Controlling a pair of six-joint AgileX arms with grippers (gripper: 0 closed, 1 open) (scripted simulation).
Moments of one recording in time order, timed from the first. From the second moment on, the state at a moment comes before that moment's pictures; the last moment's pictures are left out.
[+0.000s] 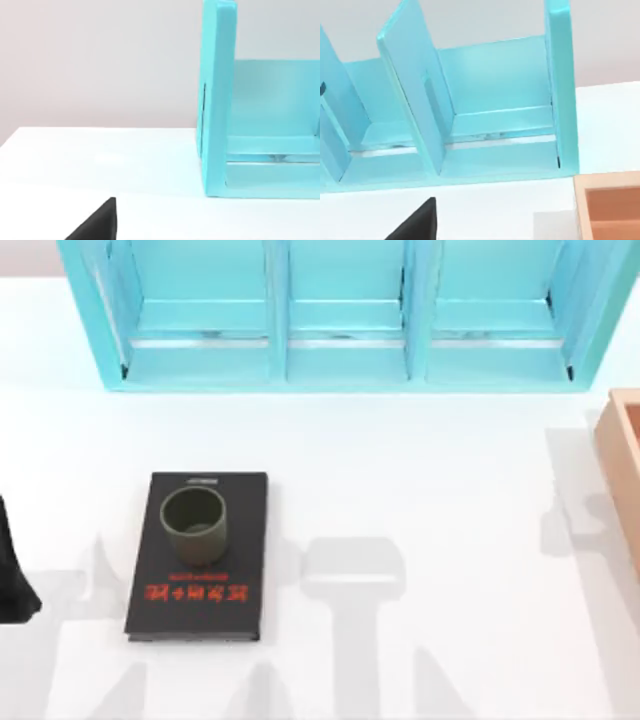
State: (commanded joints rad) left arm 0.00 0.00 0.00 0.00 0.00 0.00; right arm 0.19 0.51 0.58 -0.32 0.05 0.22
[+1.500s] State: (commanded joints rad) left arm 0.00 0.00 0.00 0.00 0.00 0.00; right arm 0.98 2.61 2.86 -1.63 0.26 0.99
